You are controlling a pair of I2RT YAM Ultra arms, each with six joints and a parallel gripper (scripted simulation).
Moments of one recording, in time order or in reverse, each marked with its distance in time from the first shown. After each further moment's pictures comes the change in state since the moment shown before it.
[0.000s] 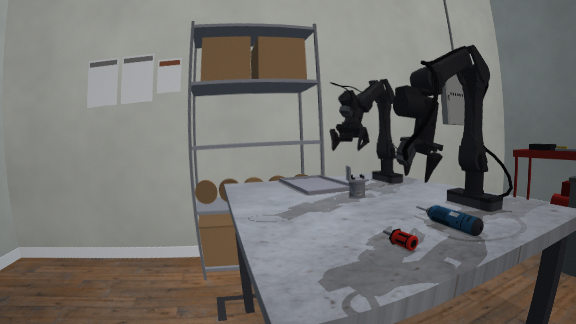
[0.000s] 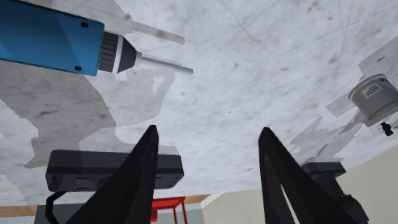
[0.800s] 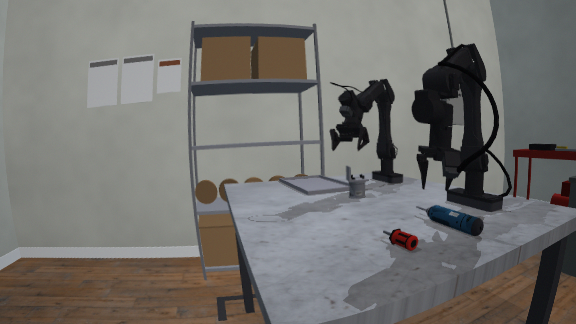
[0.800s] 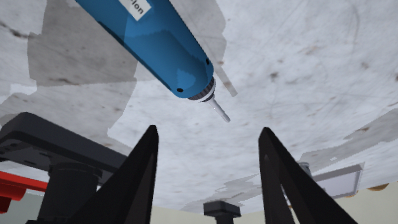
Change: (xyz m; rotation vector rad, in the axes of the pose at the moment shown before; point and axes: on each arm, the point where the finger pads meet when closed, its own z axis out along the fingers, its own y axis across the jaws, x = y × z) left arm -0.029 0.072 0.001 -0.105 -0.058 -0.597; right arm 0.000 0.000 0.000 0.000 0.000 0.000
